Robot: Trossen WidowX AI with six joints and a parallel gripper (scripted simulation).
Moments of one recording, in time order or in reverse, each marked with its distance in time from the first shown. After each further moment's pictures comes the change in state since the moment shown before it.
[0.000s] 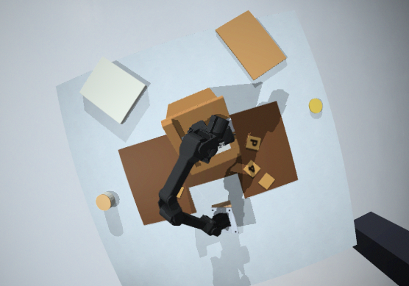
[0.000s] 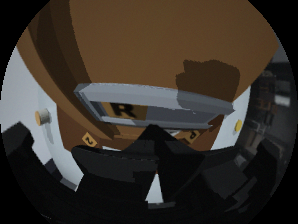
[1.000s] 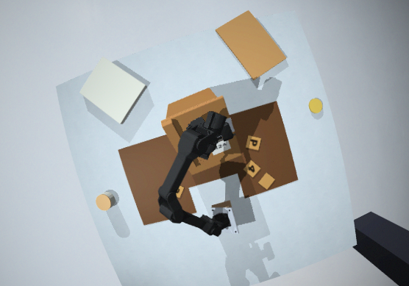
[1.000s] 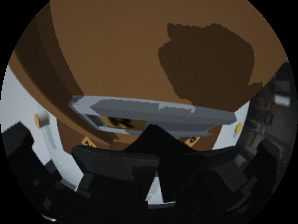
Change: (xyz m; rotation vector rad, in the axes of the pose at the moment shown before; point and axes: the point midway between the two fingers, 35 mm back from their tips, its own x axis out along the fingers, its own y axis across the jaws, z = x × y) arm 0.009 0.000 0.012 -0.001 -0.003 -0.001
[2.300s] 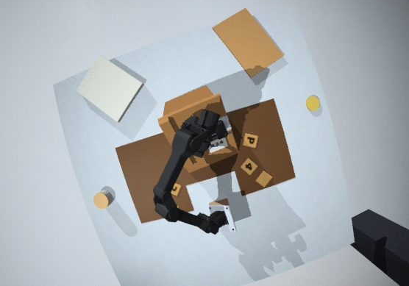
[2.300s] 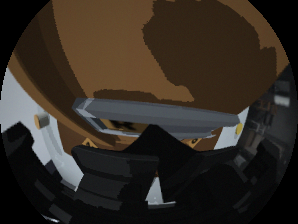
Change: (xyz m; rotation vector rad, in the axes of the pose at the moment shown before) arm 0.003 0.008 0.002 -0.002 -0.002 -0.001
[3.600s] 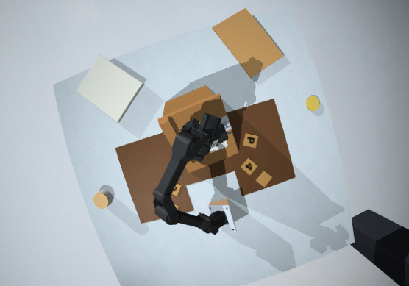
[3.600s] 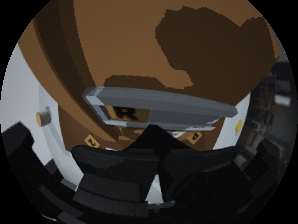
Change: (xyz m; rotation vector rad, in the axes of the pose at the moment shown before) arm -0.012 0.004 -0.010 0.006 -0.001 0.004
